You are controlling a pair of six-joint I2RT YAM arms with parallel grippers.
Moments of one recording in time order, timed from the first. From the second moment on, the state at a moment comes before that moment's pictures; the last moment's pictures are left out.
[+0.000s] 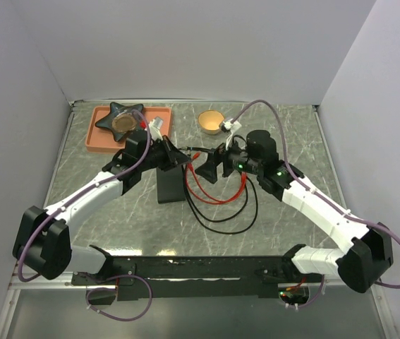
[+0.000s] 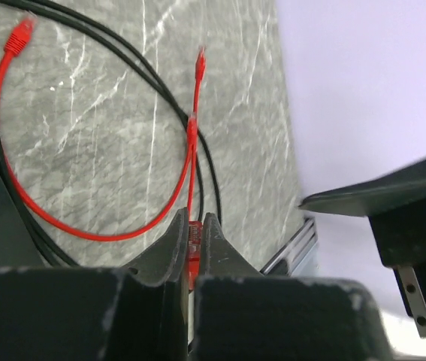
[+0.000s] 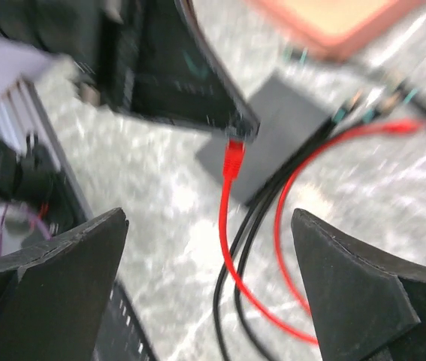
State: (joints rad) left arm -0.51 1.35 0.93 0.02 0.35 -0.86; right arm 0.60 1.22 1.00 -0.14 -0.44 0.20
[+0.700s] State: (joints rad) left arm -0.52 1.30 0.93 -0.04 0.23 -0.96; right arm 0.67 1.41 1.09 -0.08 -0.33 0.25
